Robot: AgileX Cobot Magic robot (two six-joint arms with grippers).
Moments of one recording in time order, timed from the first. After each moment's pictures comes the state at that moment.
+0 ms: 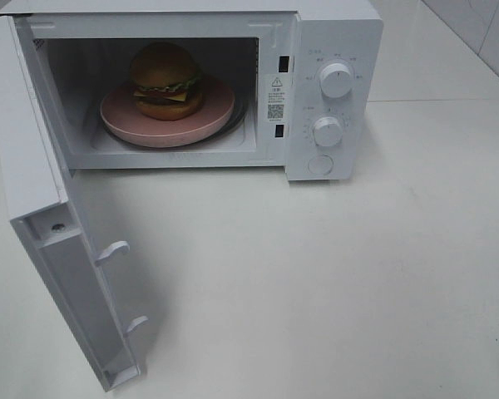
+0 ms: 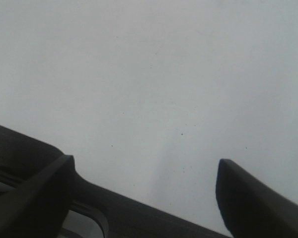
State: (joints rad) left arm 0.04 -0.01 -0.52 -0.14 1.07 0.07; right arm 0.35 0.62 -0.57 -0.08 0.98 0.04
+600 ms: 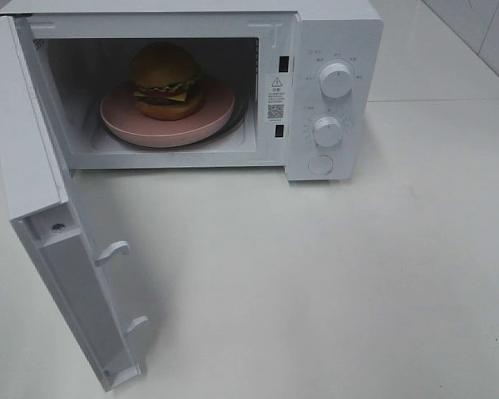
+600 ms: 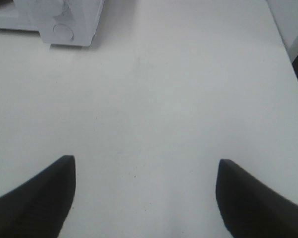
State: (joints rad) left arm 0.04 -0.01 -0.52 -0.14 1.07 0.07; right arm 0.06 0.11 -0.50 -0.08 0.97 0.04
